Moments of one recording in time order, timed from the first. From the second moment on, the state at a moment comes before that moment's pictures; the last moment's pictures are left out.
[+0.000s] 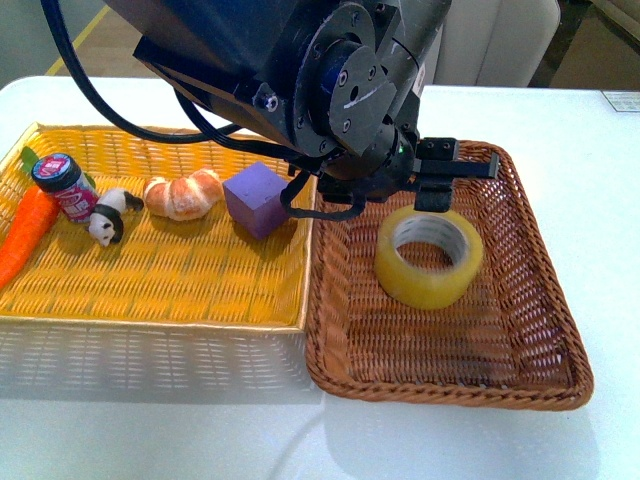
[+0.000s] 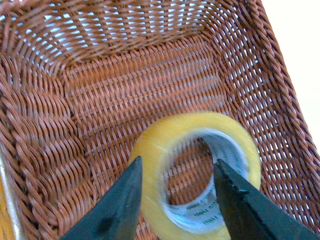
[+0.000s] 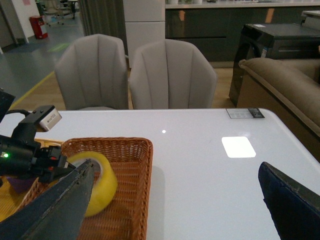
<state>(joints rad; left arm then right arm) -0.61 2.36 1.47 0.12 0.09 -0.33 0.00 0.01 0.02 0.00 0.00 0.00</state>
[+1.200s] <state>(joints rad) -0.10 1.18 0.12 1.04 -0.09 -0.02 0.00 0.01 0.02 0.00 0.00 0.00</state>
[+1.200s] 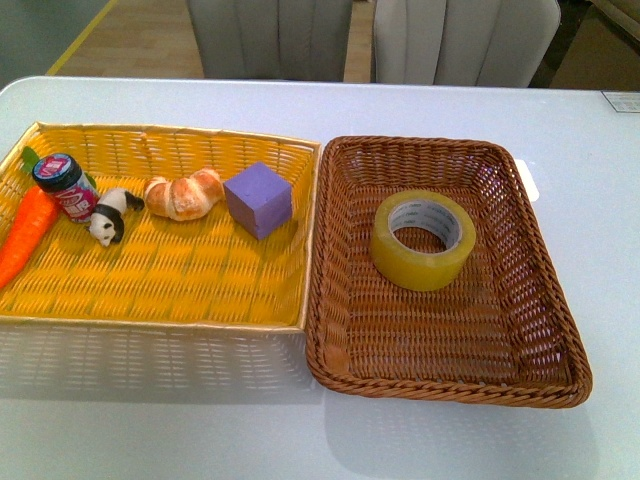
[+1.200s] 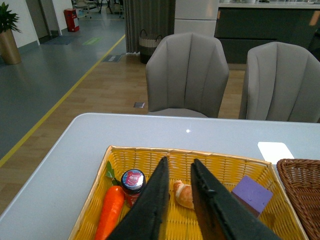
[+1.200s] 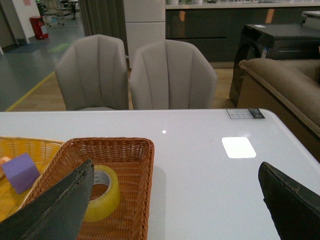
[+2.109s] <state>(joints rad) 0.00 0.43 0.01 0.43 0.00 -0.01 0.00 0.01 0.02 0.00 0.00 0.00</state>
